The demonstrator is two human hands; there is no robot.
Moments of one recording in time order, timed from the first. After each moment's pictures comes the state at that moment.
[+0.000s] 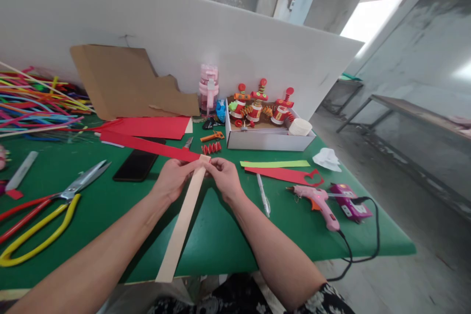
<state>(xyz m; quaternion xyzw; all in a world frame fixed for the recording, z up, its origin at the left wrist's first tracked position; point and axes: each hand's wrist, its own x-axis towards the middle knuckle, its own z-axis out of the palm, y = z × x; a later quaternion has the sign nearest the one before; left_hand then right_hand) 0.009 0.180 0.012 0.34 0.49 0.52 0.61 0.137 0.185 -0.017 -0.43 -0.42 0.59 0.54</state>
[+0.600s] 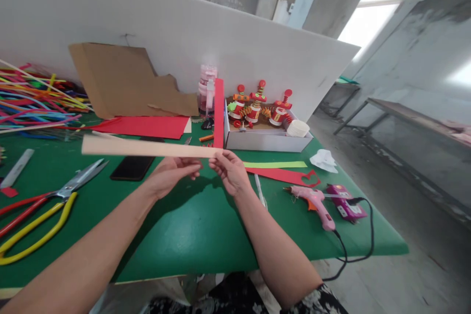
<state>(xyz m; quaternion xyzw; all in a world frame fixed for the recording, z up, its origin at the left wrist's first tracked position) -0.012 0.187 0.014 0.49 0.43 0.45 0.61 0.157 0.190 0.002 -0.36 -0.28 0.66 0.59</state>
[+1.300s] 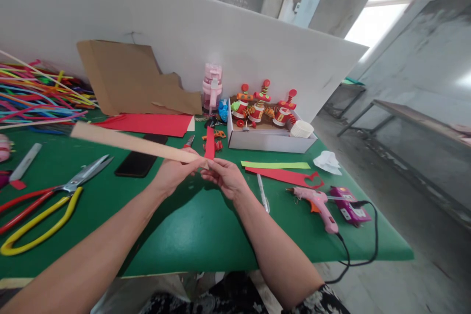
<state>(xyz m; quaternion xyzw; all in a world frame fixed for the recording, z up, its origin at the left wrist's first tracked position) -0.004 0.184 0.008 0.55 0.50 0.49 0.45 0.148 0.185 -0.008 -0.38 -0.29 0.74 0.48</state>
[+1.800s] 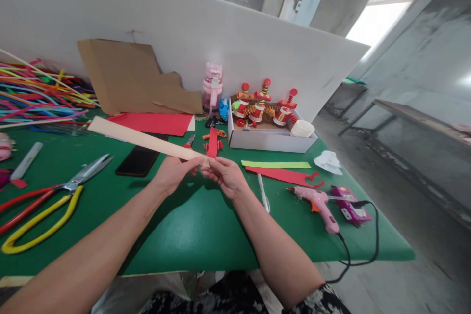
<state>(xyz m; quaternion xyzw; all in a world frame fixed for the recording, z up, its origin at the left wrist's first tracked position) -0.001 0.184 0.011 0.48 0.49 0.52 0.51 0.146 0.184 -0.006 -0.37 -0.26 0.74 0.50</state>
